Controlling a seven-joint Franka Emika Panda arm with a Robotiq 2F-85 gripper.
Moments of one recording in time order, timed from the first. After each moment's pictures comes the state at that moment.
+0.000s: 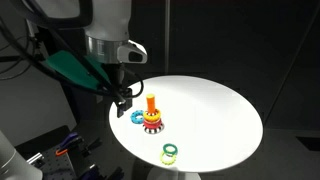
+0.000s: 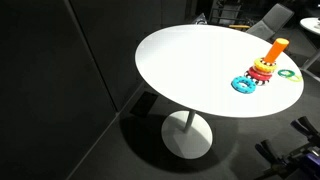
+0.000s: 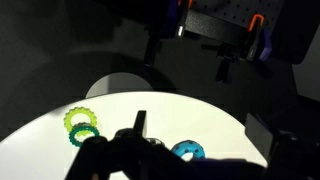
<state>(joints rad) -0.07 -0.54 -0.46 -2.61 -0.08 1.93 -0.65</state>
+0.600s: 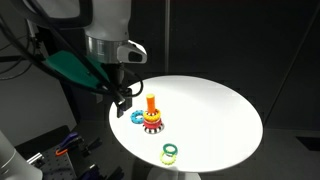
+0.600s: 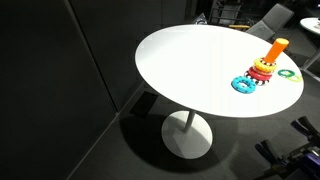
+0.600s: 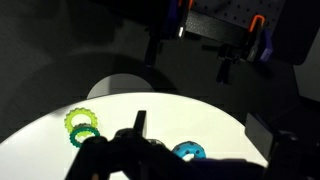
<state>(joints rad) -0.09 -0.54 -0.43 -2.62 -0.07 1.93 -0.65</state>
